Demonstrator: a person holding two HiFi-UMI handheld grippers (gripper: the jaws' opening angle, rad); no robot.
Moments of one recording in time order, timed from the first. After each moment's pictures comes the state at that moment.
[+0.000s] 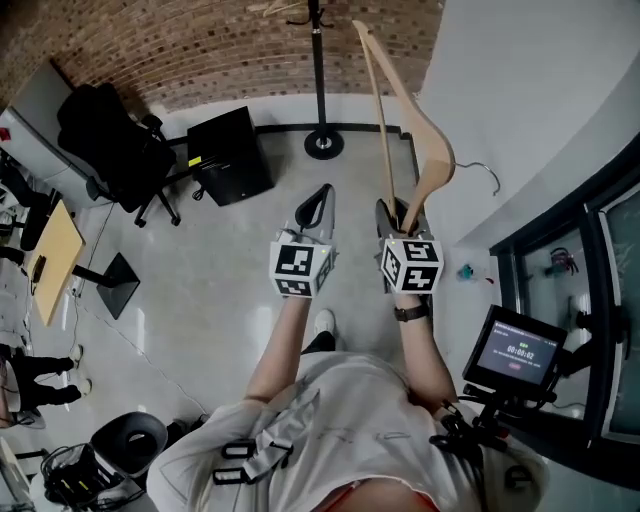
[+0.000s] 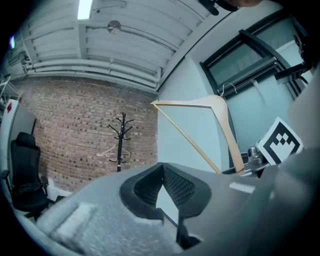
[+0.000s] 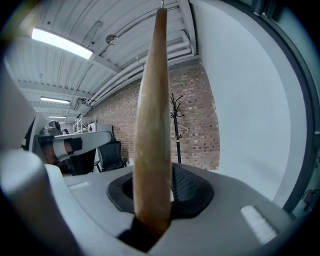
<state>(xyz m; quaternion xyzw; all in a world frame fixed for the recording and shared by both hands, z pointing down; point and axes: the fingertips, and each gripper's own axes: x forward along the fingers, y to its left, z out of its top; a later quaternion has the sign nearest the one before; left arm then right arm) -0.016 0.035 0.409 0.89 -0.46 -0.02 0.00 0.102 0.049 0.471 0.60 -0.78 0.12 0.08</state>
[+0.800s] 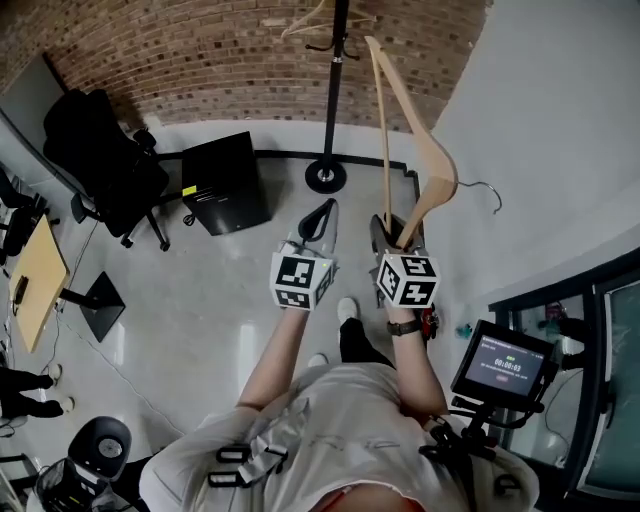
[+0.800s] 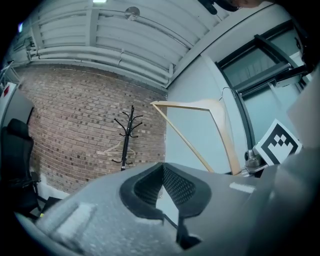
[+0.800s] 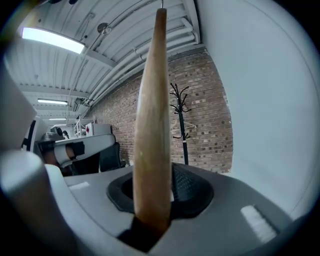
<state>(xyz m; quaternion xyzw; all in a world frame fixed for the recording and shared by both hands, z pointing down) -0.059 -0.168 0.423 0.89 -0.46 -0.05 0.03 0.048 -0.157 0.481 0.58 -0.80 0.14 0.08</state>
